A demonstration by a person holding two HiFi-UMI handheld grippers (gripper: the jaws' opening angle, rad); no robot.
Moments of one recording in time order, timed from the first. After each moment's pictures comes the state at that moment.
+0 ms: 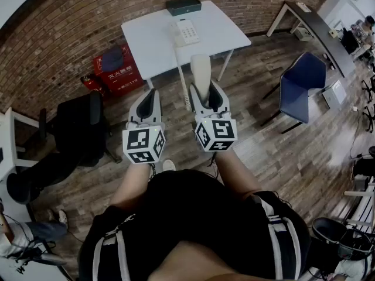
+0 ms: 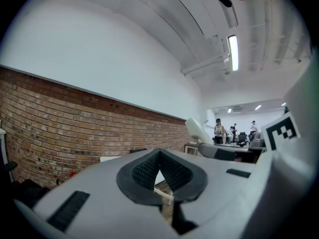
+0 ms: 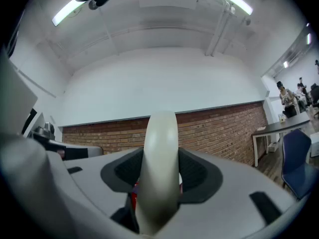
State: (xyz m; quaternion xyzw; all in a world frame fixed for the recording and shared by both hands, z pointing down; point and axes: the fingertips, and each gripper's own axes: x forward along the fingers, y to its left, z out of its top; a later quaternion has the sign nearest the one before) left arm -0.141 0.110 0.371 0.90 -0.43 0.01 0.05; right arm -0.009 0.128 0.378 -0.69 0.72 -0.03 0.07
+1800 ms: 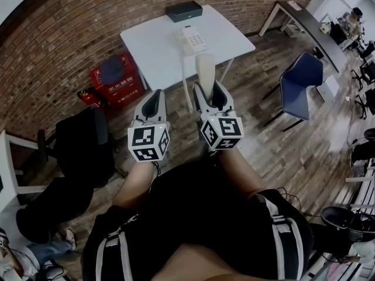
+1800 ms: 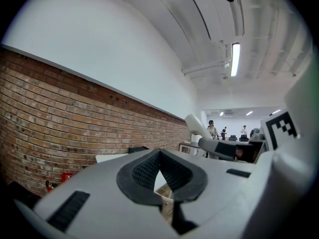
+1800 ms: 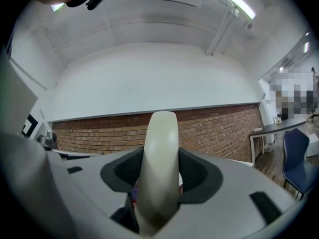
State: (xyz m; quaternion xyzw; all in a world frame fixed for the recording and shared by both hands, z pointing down) left arm -0.204 -0.008 0.394 0.92 -0.38 0.01 0.08; right arm -0.076 0.023 0.384 -0.71 0.70 -0.03 0.05
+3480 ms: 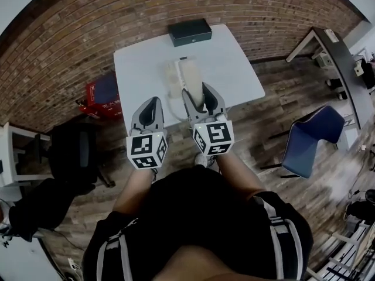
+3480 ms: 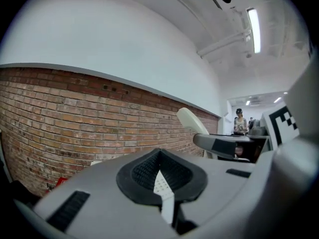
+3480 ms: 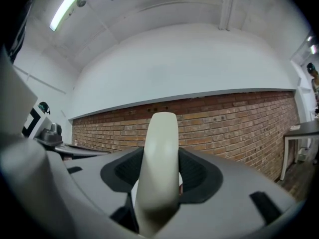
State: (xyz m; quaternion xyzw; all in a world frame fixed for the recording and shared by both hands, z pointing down) left arm 0.036 -0.221 0.399 0.86 -0.51 0.05 0.08; right arm 0.145 -0.228 0.385 -0.59 0.81 -0.03 0.01
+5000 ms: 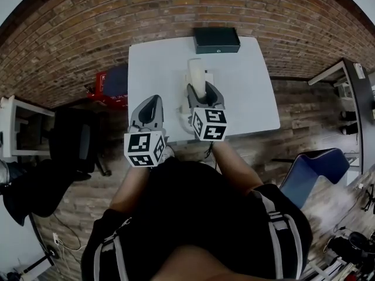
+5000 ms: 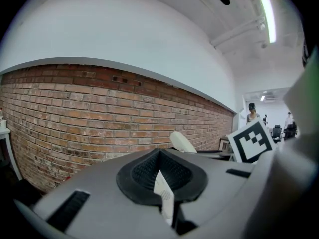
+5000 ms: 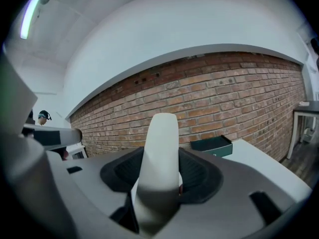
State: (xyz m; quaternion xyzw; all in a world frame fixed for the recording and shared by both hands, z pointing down) left arm 0.019 -0.333 0.424 0.82 -0.56 0.07 0.10; right arm 0.139 -0.394 0.481 -0.56 0.81 -0.16 -0.05
